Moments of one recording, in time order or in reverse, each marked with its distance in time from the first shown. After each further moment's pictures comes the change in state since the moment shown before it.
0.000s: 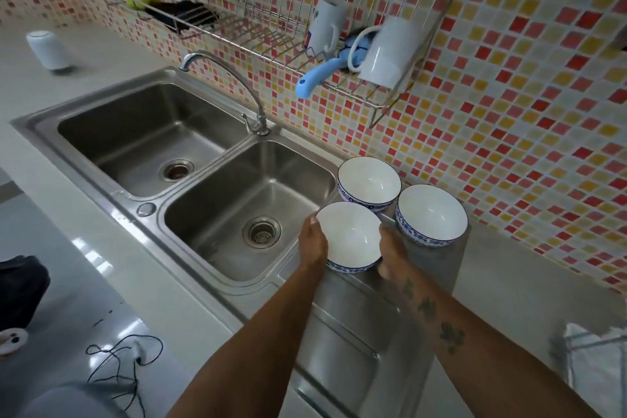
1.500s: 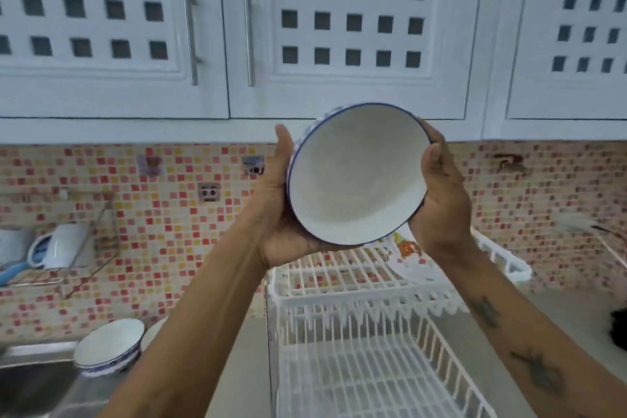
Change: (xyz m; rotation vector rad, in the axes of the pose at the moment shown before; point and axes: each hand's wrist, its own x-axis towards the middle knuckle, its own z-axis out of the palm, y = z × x) left_hand -0.515 0.241 0.168 -0.144 -1.763 -0.086; right_hand -0.507 -0.139 -0.432 0.240 0.114 -1.658
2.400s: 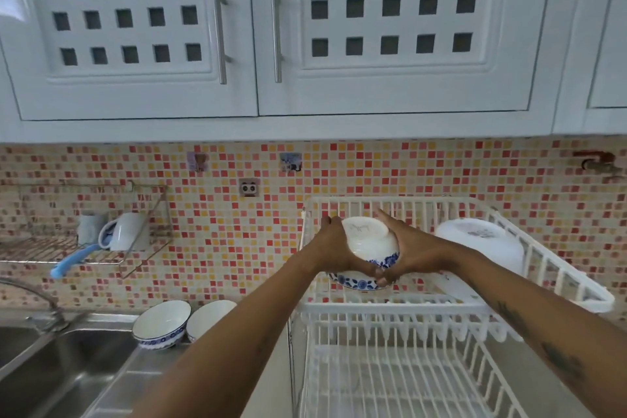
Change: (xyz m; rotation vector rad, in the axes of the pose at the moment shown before) left_hand 0.088 -0.061 -0.097 1.566 0.653 -0.175; right_hand 0.016 0.139 -0.078 -0.922 -0.850 0.739
